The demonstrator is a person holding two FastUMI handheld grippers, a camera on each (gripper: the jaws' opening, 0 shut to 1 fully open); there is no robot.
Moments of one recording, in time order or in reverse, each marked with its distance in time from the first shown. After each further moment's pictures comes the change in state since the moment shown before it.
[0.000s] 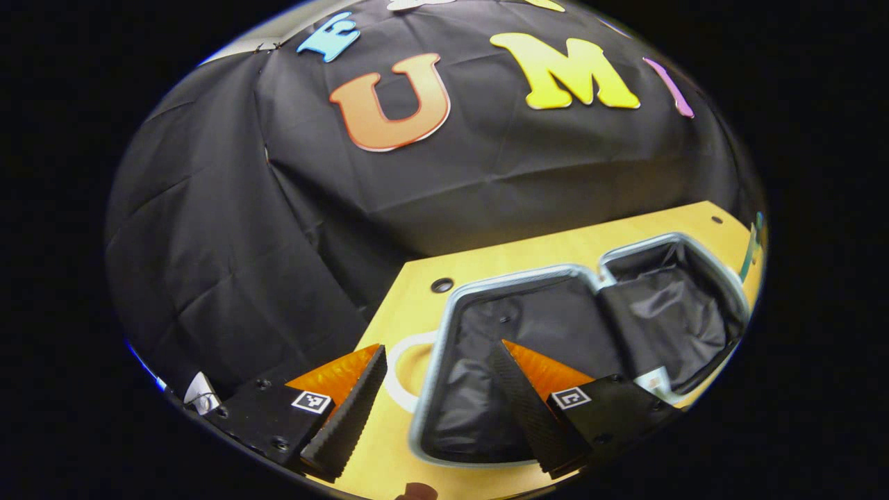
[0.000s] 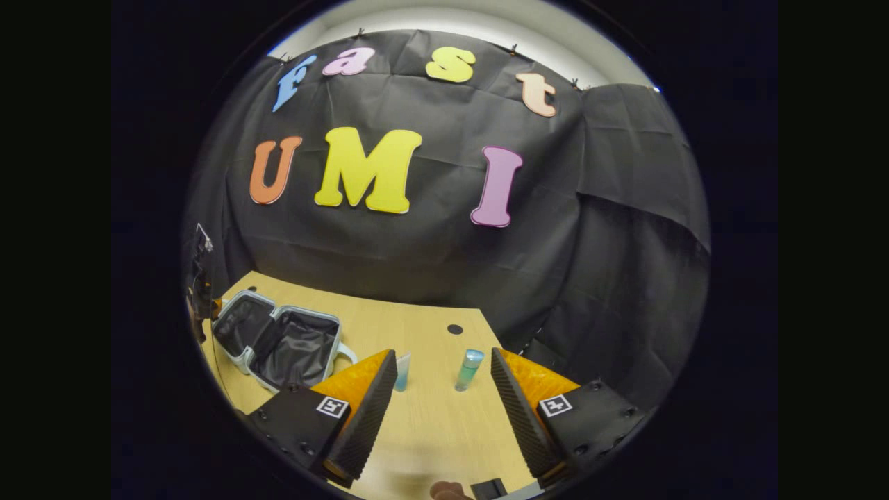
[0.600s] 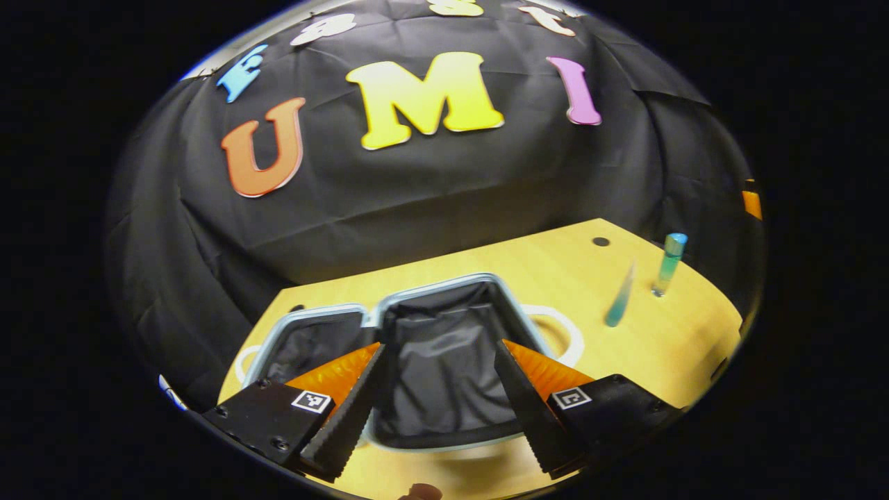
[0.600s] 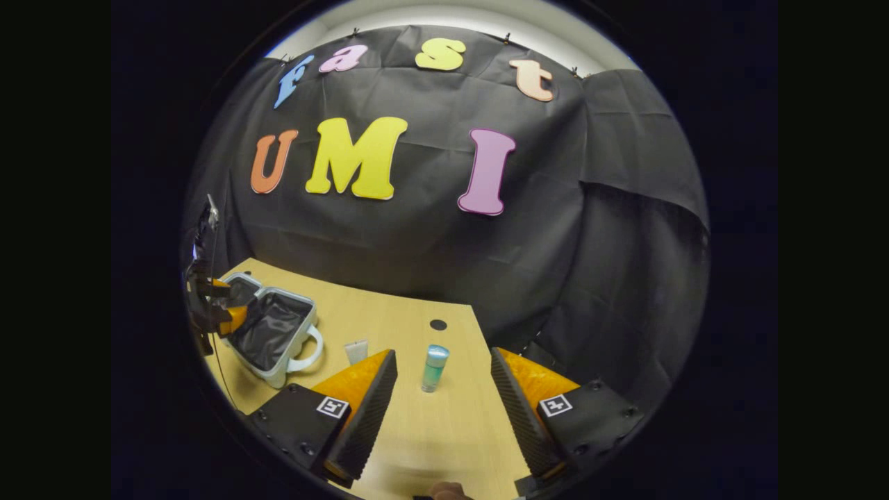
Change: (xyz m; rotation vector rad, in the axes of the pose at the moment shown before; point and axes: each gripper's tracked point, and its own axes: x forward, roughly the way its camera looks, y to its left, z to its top) left arm -0.086 -0.283 0.047 0.041 -0.034 -0.321; right arm 0.050 -0.083 -0.034 -0.062 0.000 0.071
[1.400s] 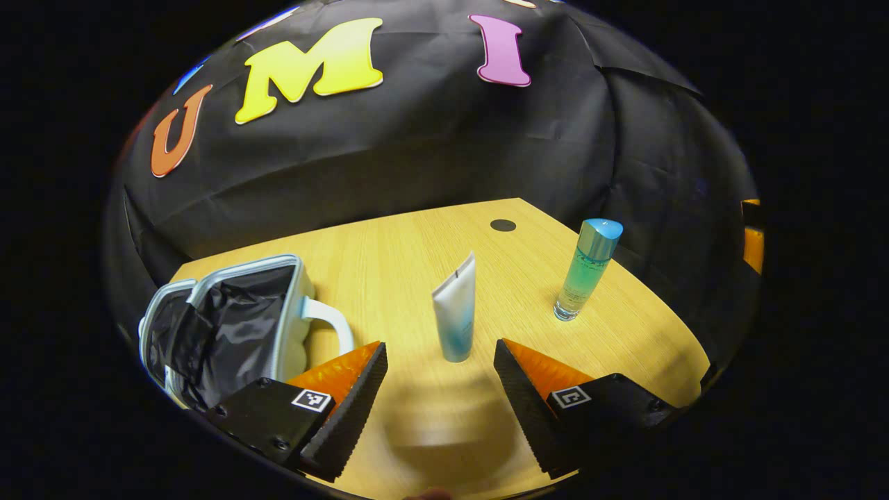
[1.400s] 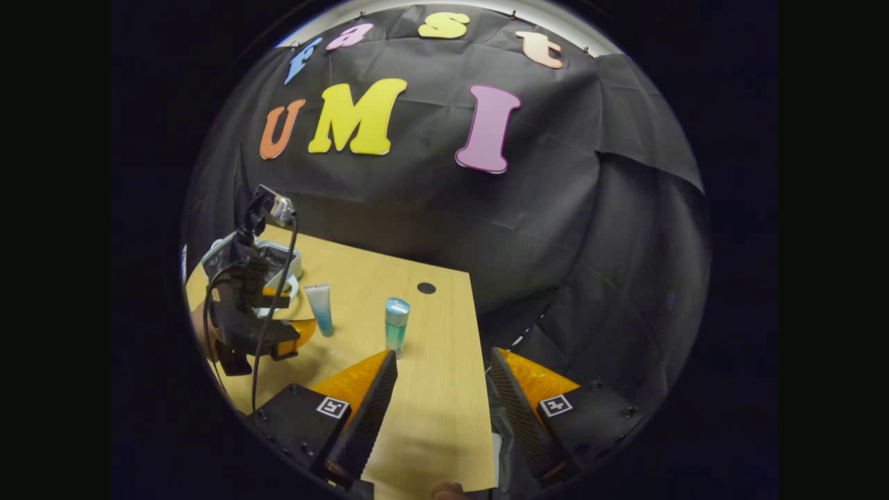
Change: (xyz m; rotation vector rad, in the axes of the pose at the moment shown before) left arm 0.081 -0.227 -0.014 -0.064 0.113 -0.183; right arm 0.047 -0.071 -0.076 -0.077 0.132 0.084
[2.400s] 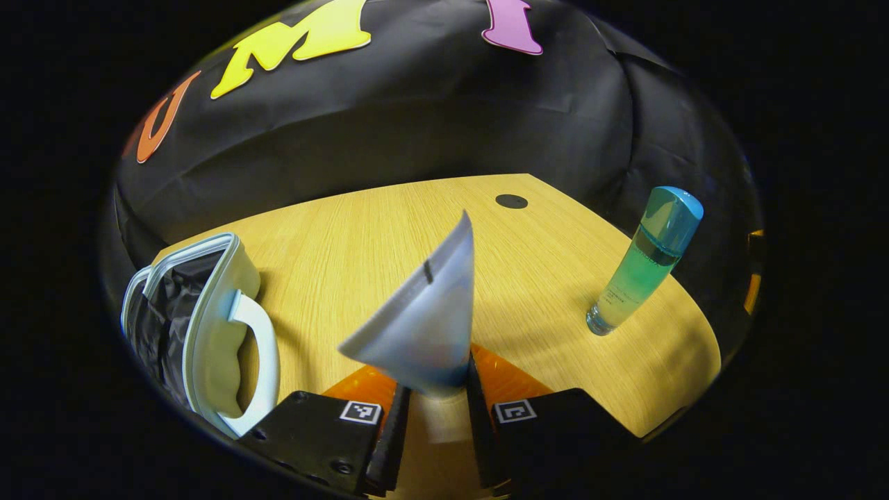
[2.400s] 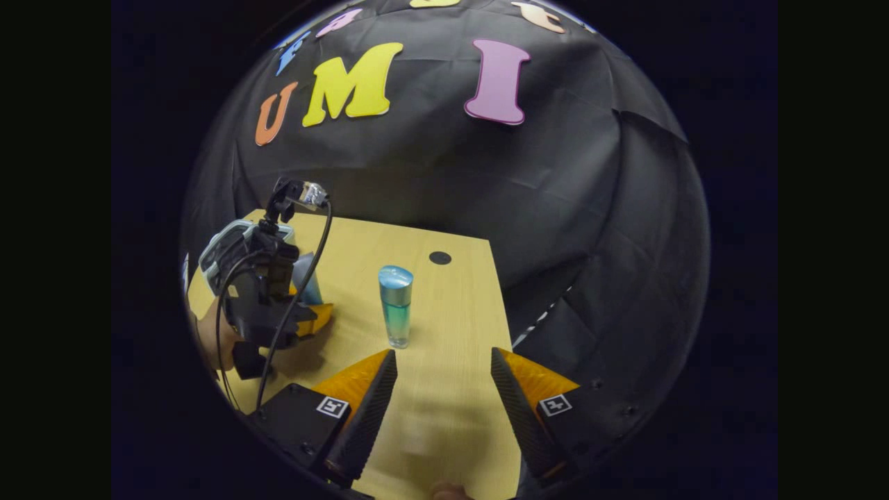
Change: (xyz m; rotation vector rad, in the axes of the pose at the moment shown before) left arm 0.077 -0.010 -0.013 -0.024 0.067 -0.015; right arm 0.084 0.024 -0.029 0.056 0.103 0.101
